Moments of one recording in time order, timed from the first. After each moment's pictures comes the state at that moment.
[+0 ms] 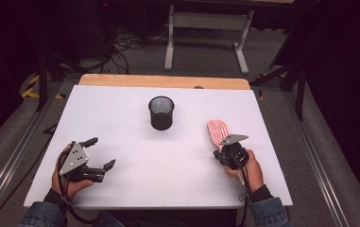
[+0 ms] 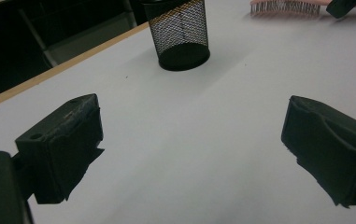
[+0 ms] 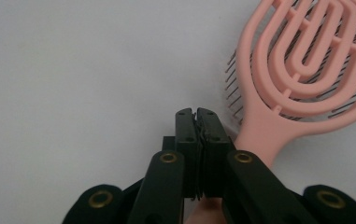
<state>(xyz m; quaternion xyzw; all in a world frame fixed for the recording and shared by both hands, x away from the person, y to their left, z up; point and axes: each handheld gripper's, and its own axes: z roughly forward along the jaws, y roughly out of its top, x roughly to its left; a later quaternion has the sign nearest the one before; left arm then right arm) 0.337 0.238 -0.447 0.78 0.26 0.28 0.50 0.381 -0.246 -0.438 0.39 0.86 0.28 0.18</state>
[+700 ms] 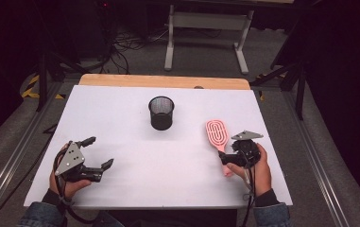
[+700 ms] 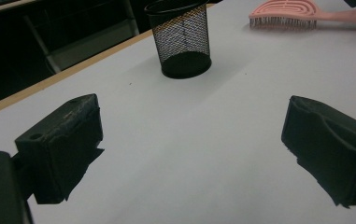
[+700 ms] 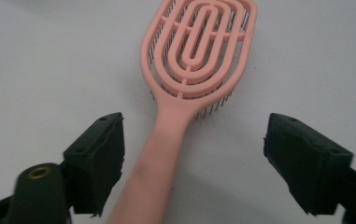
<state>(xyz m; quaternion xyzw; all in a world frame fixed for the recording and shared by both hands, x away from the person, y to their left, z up) 0.335 0.243 -0.443 0.77 0.26 0.28 0.52 0.372 -0.262 -0.414 0.49 0.79 0.27 0.24</state>
